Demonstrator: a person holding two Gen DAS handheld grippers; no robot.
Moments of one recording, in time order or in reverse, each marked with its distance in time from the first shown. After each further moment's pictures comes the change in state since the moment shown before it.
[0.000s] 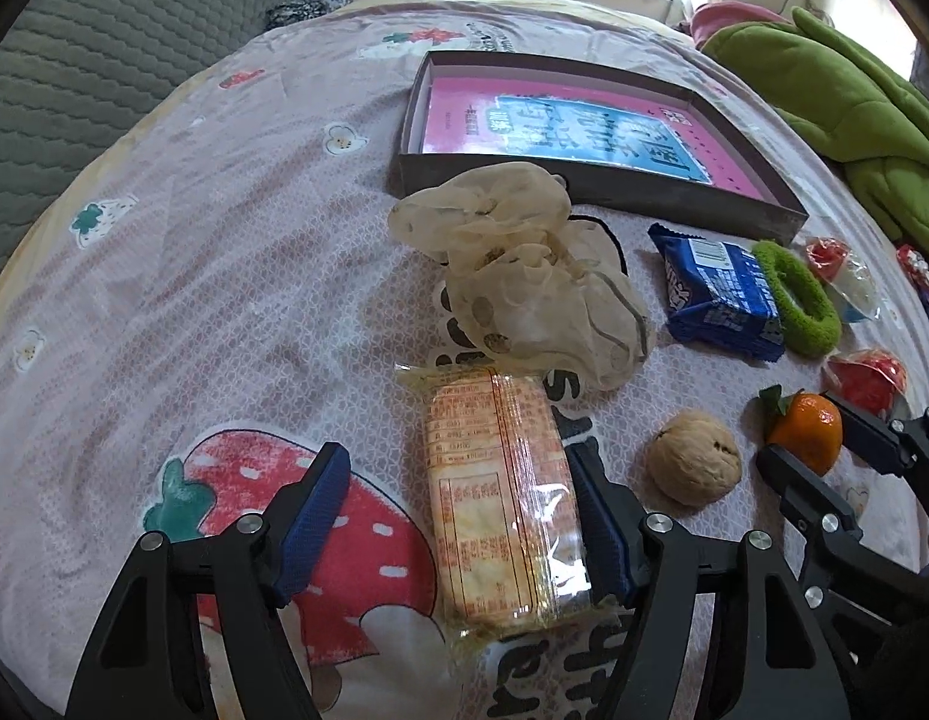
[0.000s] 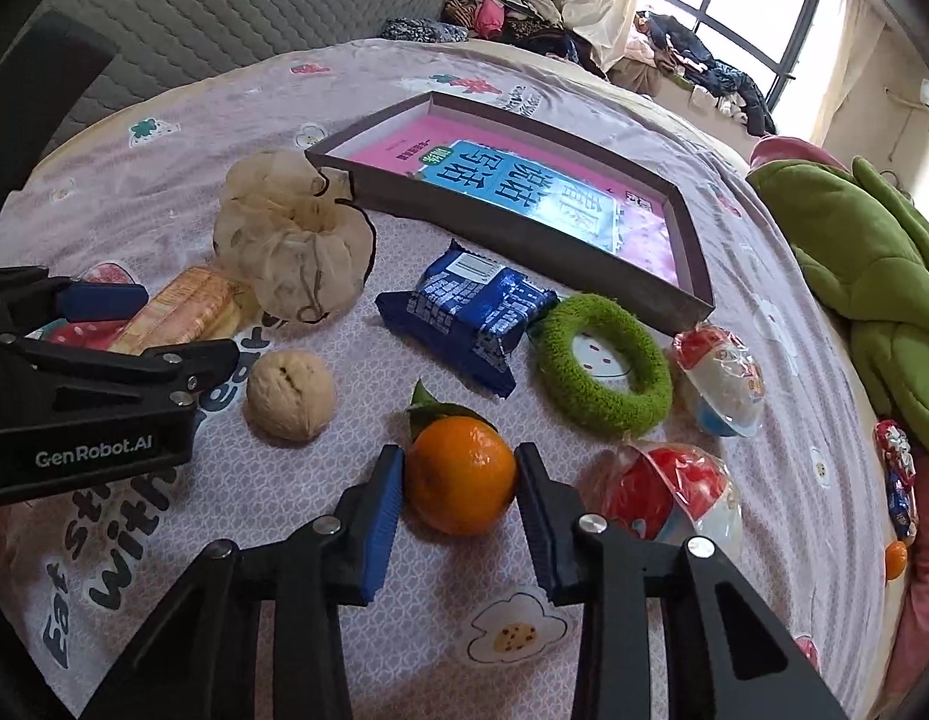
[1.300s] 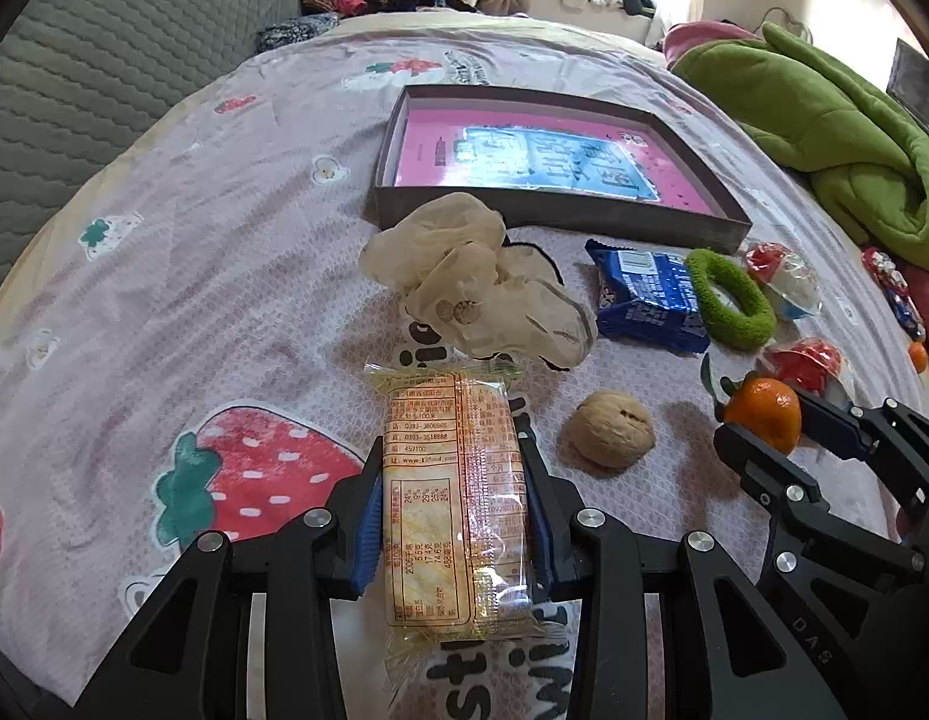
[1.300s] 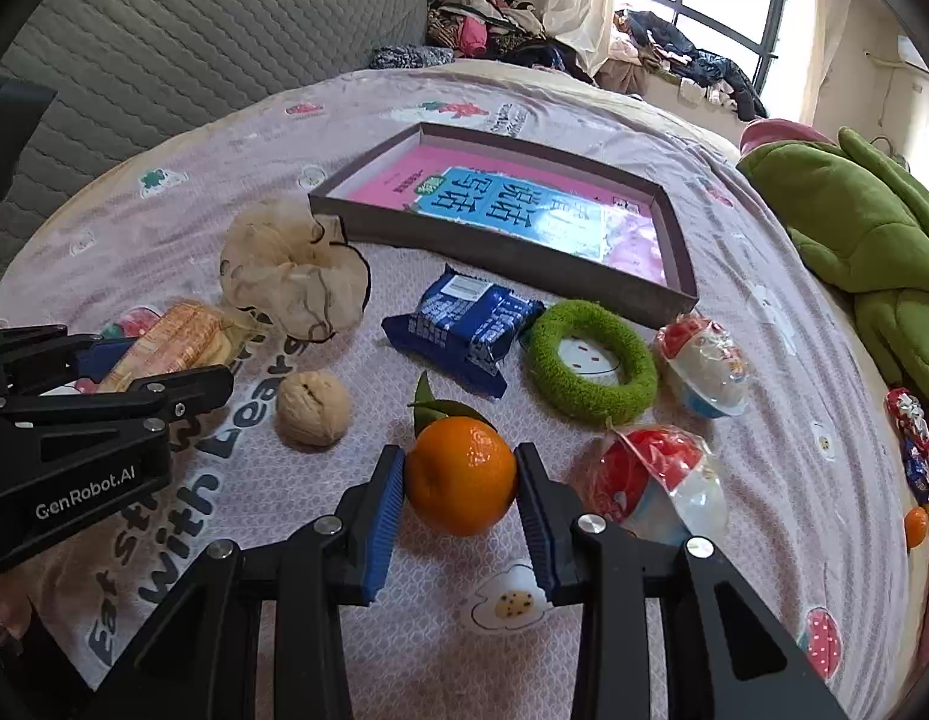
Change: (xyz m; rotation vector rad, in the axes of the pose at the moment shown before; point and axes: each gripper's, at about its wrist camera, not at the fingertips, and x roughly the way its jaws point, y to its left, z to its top) left arm -0.041 -0.010 -0.014 0.010 -0.055 -0.047; right arm -0.027 -0.011 -0.004 0.092 -0.053 0.060
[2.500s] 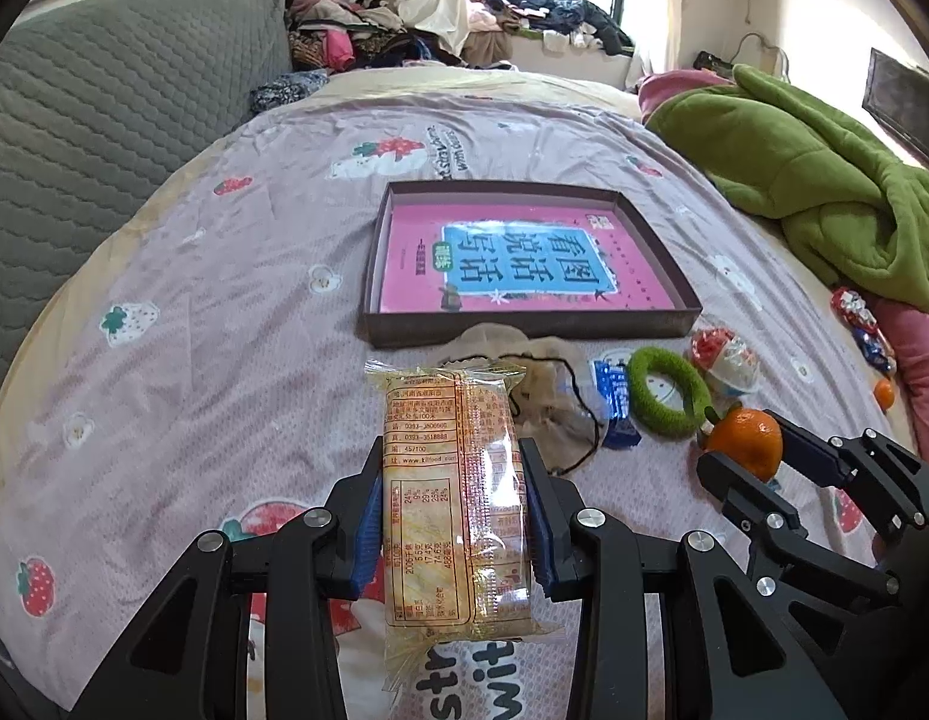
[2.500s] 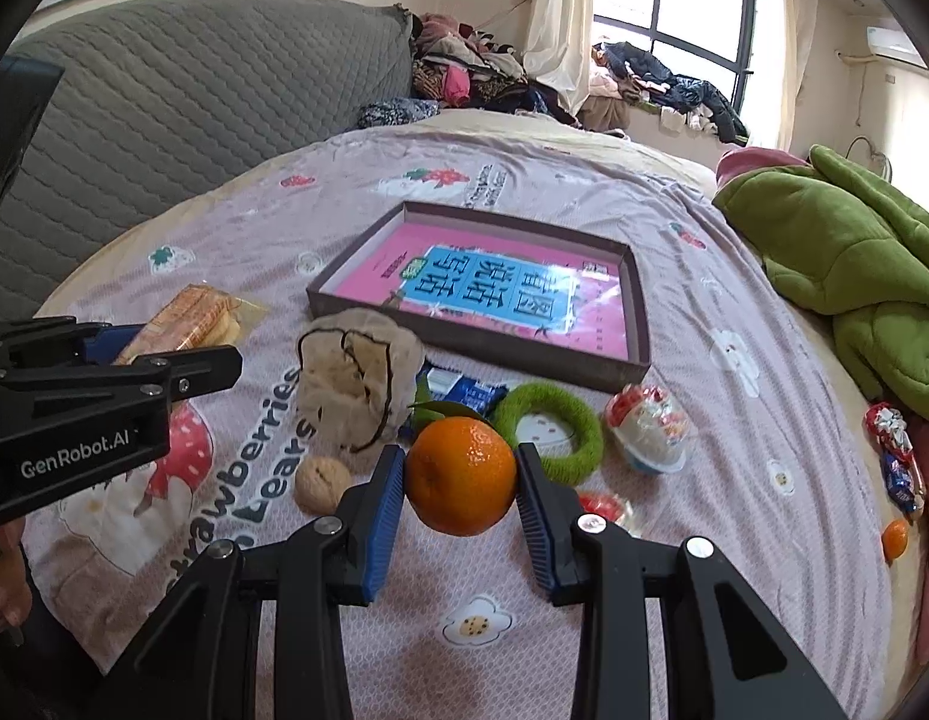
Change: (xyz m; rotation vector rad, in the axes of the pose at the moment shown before) left arm -0.058 -0.013 0.044 0.027 -0.116 -0.014; right arm -0.045 -0.020 0.026 0.052 -0.115 0.010
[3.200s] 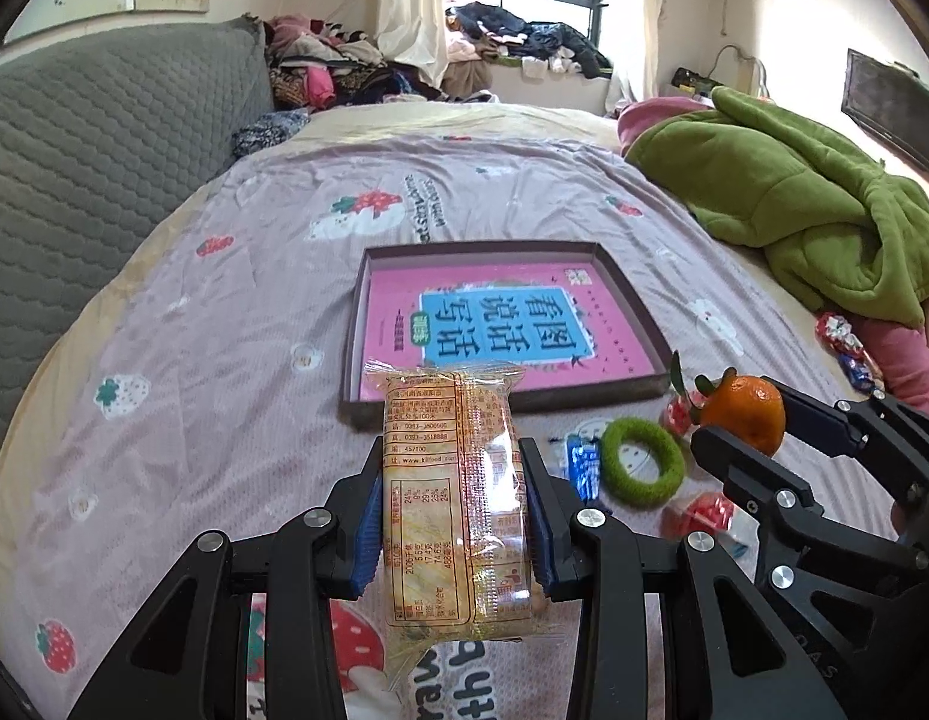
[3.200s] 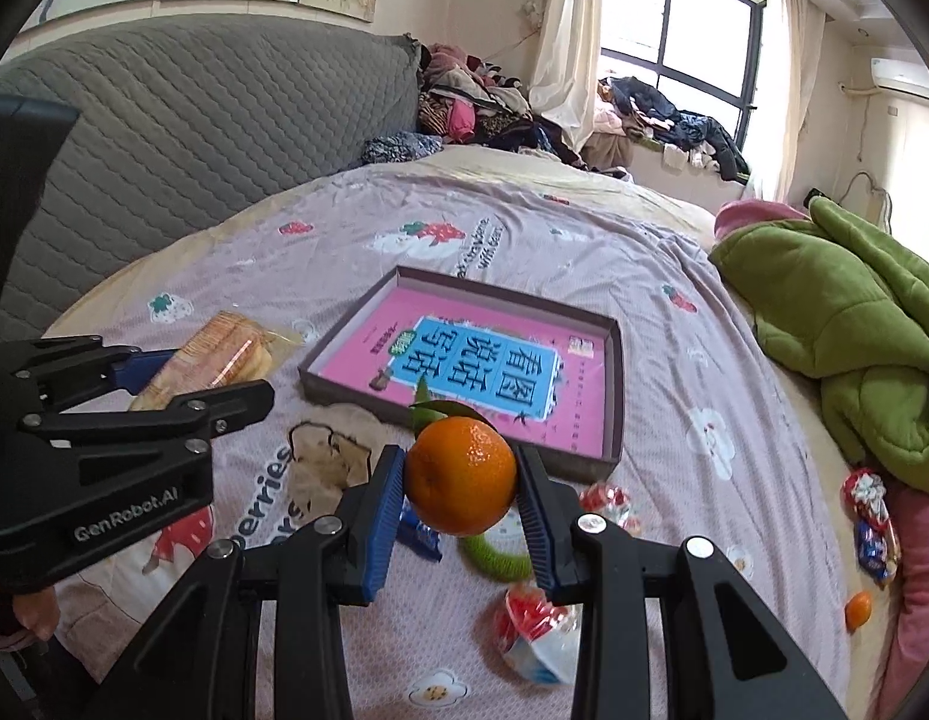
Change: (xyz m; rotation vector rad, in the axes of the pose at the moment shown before) left arm -0.010 -0.014 0.047 0.045 -0.073 -0.021; right arm -0.019 -0.013 0.055 -0.047 -0.071 -0.001
